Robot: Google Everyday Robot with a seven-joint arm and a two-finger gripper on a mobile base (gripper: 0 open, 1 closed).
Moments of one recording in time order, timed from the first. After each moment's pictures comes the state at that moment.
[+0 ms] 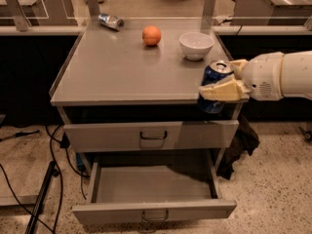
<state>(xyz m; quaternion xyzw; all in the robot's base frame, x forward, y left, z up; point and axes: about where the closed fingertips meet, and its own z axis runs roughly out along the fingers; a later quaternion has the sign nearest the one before) 0.547 -0.155 0.924 -0.43 0.73 0.19 0.49</state>
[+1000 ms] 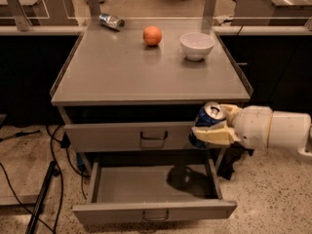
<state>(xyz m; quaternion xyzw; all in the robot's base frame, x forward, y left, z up) 0.504 -0.145 0.832 -0.41 0.71 0.25 0.52</state>
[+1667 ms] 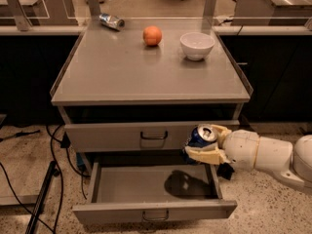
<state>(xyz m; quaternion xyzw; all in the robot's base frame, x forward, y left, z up) 0.492 -0.130 0.769 -0.41 0.68 0.27 0.54</state>
